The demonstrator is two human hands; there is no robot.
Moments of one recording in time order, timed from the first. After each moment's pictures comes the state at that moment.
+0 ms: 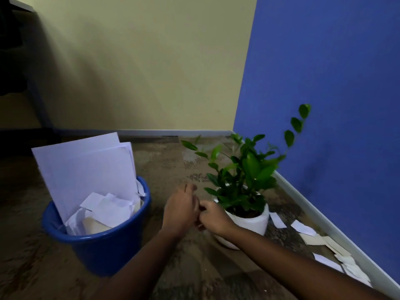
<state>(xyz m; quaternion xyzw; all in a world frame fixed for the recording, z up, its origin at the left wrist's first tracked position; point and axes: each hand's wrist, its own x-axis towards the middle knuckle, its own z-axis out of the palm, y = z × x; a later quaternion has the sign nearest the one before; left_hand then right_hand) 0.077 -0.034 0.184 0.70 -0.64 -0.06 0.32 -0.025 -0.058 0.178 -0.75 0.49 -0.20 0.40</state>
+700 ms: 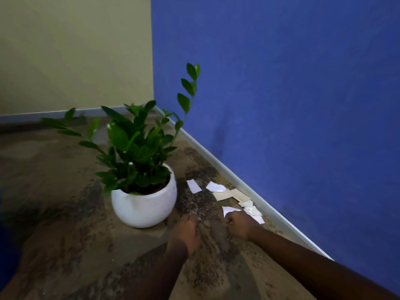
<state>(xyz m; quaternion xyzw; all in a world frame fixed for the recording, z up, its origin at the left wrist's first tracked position) -0.157 -0.037 0.077 0.58 -0.78 -0.24 0.10 -0.330 -0.036 0.104 -0.65 0.71 -0.04 0.26</state>
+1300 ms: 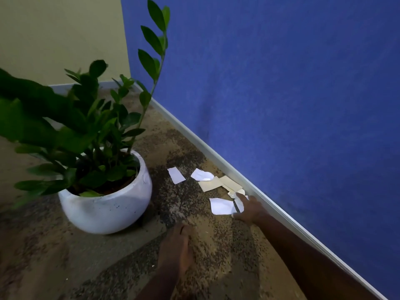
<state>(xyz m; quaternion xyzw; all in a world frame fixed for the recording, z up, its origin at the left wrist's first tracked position) -0.199 -0.054 0.002 0.57 -0.79 -0.21 0.02 -0.428 -0.100 0.020 -0.56 0.80 0.05 0.21</state>
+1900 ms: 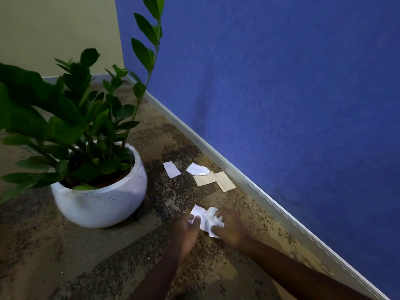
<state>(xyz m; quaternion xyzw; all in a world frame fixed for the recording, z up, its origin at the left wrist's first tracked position) -0.228 -0.060 0.016 0.61 -0.51 -0.55 0.25 -0.364 -0.043 0.020 -0.56 0.76 -0.16 0.29</state>
